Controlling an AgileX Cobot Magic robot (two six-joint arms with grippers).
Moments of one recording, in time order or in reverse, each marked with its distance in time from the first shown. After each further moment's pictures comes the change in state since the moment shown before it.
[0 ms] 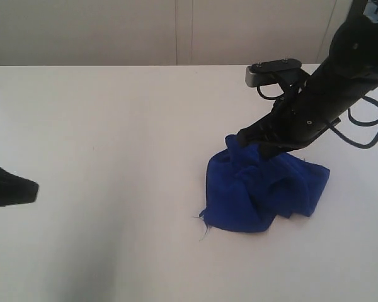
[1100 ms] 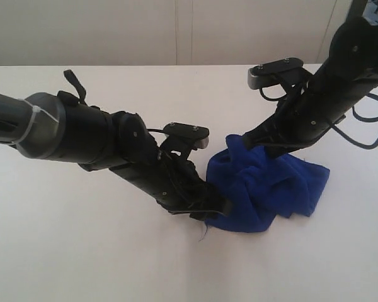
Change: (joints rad) left arm -0.707 0.915 -0.523 0.080 -0.476 -0.330; right arm 0.000 0.000 -0.002 -0.078 -0.005 0.019
